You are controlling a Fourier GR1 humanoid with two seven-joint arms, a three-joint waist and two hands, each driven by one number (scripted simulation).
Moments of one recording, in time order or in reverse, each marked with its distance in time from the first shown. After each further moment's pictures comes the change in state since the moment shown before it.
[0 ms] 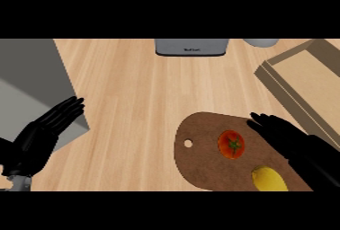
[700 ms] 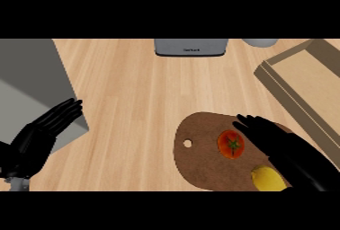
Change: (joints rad) left arm 0.019 -0.043 0.051 -0.006 -0.043 -0.043 0.013; right arm -0.023 0.128 0.043 0.077 0.127 0.059 -0.029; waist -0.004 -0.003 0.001
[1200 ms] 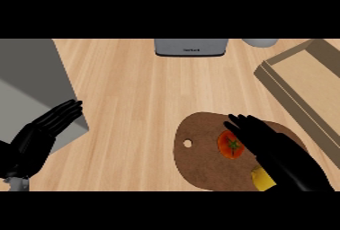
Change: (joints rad) left arm 0.002 -0.028 0.030 -0.006 -0.031 -0.023 0.033; right arm -0.015 0.086 0.039 0.024 0.138 0.014 -0.002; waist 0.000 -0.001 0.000
